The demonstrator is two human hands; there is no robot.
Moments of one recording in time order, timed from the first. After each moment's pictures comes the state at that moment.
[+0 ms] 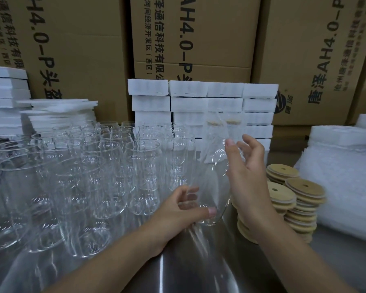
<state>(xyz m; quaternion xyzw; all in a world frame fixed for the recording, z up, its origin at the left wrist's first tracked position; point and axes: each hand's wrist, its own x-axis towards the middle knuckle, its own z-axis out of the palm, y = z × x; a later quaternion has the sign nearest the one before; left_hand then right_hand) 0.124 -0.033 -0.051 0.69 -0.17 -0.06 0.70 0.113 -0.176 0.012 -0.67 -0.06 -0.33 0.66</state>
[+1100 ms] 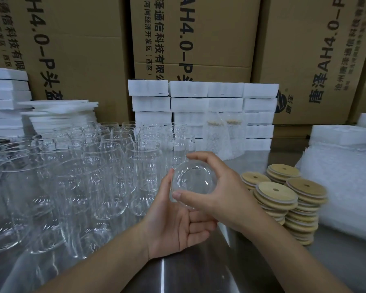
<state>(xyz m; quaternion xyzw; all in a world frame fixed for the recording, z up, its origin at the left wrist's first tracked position) 0.128 -0.022 -0.039 0.42 -0.13 -0.39 0.81 0.090 -0.163 0.012 -0.85 -0.20 -0.19 0.46</state>
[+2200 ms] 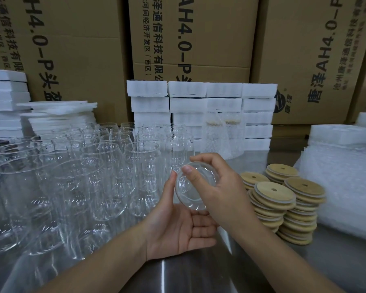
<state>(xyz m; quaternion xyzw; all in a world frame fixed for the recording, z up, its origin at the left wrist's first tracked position) 0.126 -0.026 -0.042 0.44 -0.15 -0.42 0.78 0.093 -0.154 0.004 -0.77 -0.16 -0.25 0.57</state>
